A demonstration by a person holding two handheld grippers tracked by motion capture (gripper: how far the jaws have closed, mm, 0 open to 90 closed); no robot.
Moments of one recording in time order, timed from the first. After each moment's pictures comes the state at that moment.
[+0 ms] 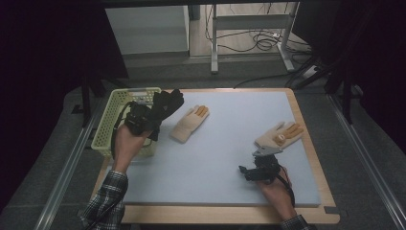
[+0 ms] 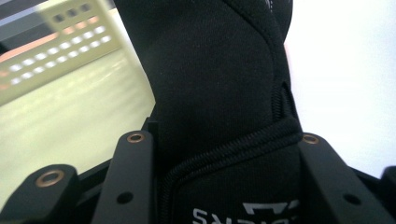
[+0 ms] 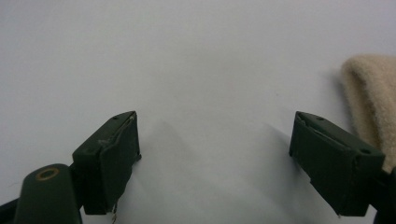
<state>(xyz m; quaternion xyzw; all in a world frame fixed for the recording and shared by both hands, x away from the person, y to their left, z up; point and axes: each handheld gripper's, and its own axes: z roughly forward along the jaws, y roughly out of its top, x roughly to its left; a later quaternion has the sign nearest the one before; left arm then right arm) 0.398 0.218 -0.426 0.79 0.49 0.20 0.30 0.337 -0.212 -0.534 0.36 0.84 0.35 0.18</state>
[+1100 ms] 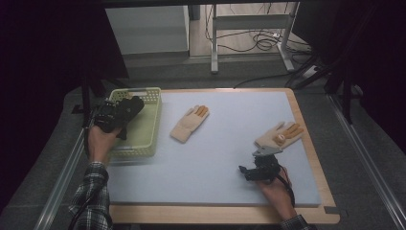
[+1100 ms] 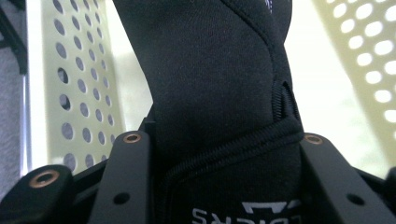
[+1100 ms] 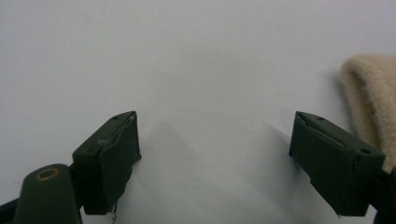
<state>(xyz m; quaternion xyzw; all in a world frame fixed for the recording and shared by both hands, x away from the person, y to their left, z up) 0.439 0.339 -0.484 0.73 0.63 0.17 0.21 0.337 -0.212 -0.535 0.37 0.84 0.35 0.18</state>
